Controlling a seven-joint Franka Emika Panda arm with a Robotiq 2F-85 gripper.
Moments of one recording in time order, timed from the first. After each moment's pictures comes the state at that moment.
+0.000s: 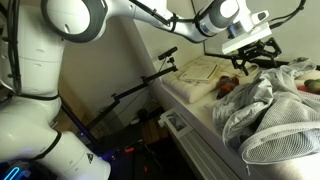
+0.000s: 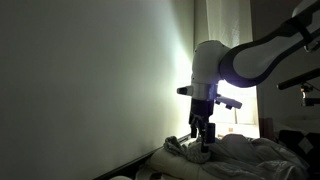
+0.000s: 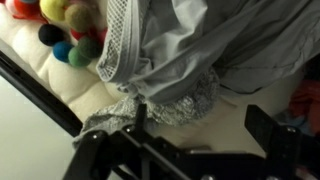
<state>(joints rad) 0.08 0.78 0.05 -1.36 -0.36 2.28 -0.50</state>
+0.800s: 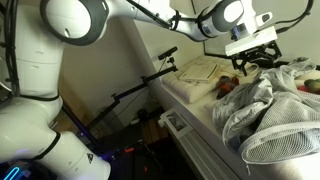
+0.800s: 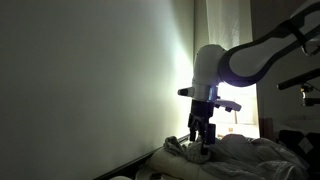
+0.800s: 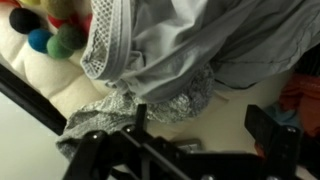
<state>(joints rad) 0.02 0.80 0.11 -1.35 -0.29 2.31 -0.59</state>
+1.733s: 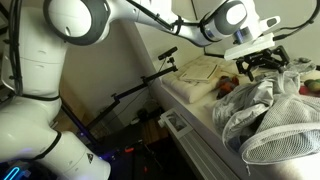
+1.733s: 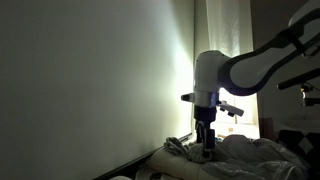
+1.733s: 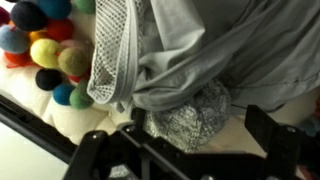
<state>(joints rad) 0.08 0.81 0.00 -1.35 -0.31 2.30 -0.38</state>
